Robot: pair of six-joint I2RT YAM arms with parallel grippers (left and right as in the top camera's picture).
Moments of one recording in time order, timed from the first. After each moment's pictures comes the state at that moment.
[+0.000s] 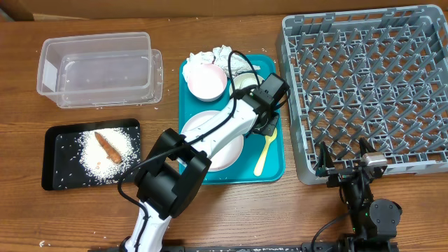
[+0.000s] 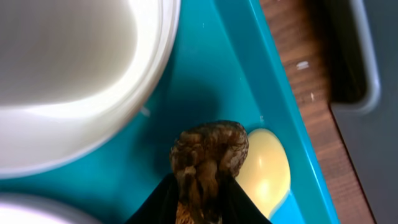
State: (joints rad) left arm -0.73 2.15 1.64 -0.77 -0.01 -0.34; right arm -0.03 0.01 0.02 -0.02 -0.16 0.10
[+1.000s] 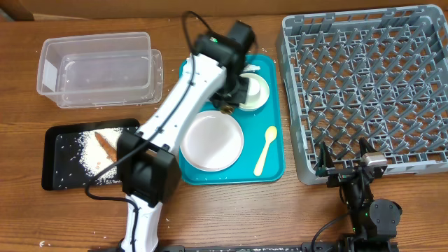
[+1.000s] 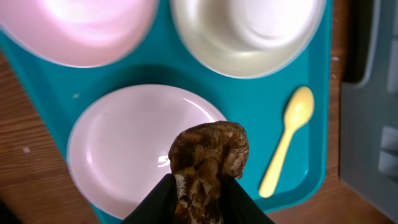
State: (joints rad) left arm -0.49 2.15 2.12 -1.43 0.08 -0.34; right arm -0.03 0.01 0.02 -0.02 -0.16 0.10
